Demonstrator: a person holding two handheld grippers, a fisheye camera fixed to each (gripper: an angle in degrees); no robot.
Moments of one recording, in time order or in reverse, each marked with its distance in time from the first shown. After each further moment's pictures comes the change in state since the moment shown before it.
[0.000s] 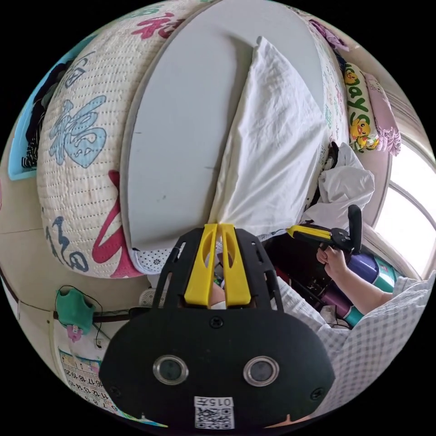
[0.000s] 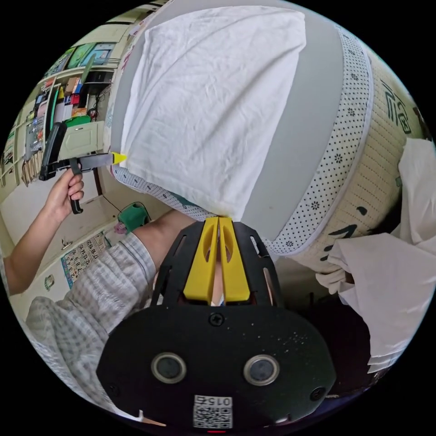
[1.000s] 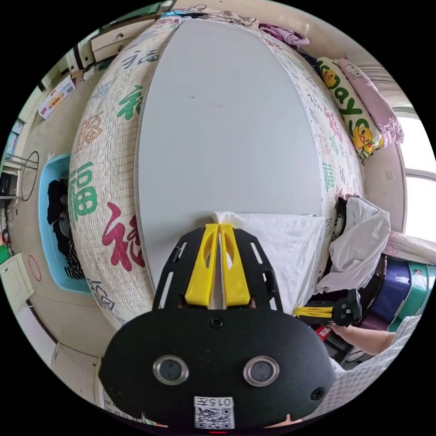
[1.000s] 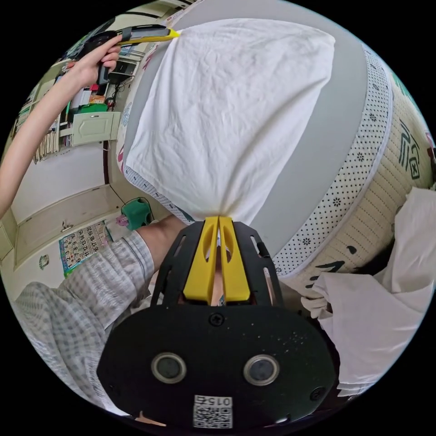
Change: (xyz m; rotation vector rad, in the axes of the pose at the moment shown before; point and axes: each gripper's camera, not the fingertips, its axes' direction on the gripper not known) left arm 0.062 -0.103 -0.182 0.252 -0.266 0.176; right arm -0.090 0.084 -0.052 0.036 -0.020 -0.140
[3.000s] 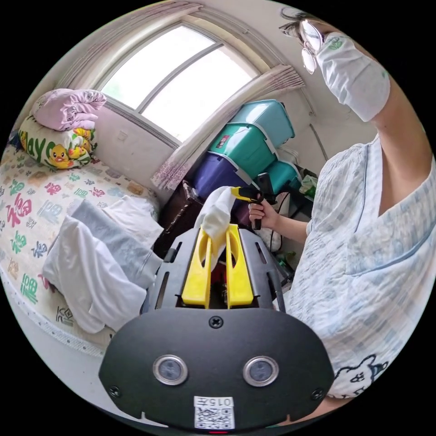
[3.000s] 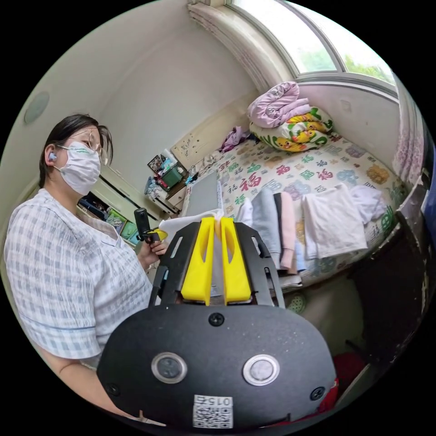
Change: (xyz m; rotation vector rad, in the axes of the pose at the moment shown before) left arm 0.499 0.443 -0.494 0.106 0.929 1.205; right arm -0.370 0.889 -0.646 1.321 -0.045 0.372
